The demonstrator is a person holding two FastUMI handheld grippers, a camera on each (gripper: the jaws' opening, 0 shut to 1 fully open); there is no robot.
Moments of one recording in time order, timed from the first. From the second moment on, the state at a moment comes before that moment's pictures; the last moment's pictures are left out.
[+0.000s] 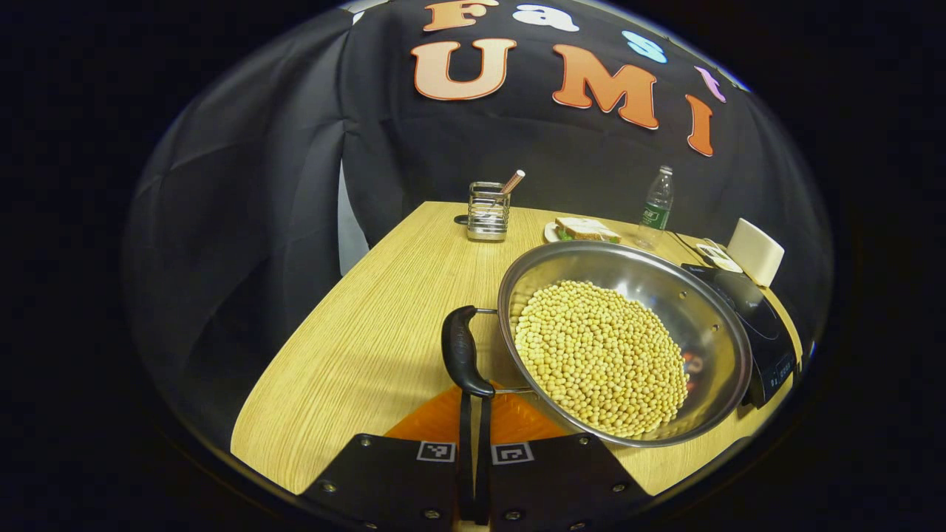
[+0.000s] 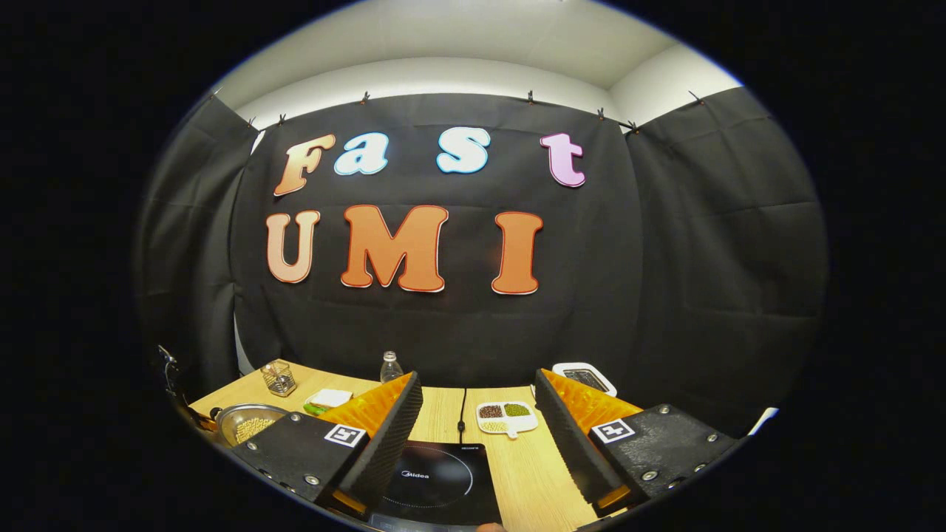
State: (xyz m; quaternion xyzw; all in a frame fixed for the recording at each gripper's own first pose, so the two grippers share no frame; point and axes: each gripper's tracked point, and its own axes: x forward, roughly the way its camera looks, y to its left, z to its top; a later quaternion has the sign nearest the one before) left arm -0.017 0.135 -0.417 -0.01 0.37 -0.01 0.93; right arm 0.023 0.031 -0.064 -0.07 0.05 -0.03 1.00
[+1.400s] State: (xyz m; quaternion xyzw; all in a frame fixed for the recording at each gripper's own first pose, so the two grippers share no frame) left arm 0.009 0.176 -0.408 -0.03 0.34 0.00 0.94; right arm 0.025 0.086 -0.136 -0.05 0.07 -0.06 1.00
